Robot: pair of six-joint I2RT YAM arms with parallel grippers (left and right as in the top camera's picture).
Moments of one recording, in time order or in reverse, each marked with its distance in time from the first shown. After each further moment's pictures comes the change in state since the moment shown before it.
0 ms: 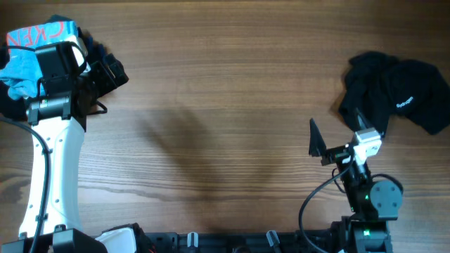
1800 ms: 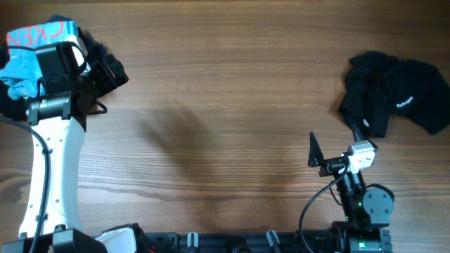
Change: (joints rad) left arm 0.000 0.000 0.000 0.000 0.000 0.000; right arm -0.025 -0.277 -0.103 -0.282 0.039 -0.006
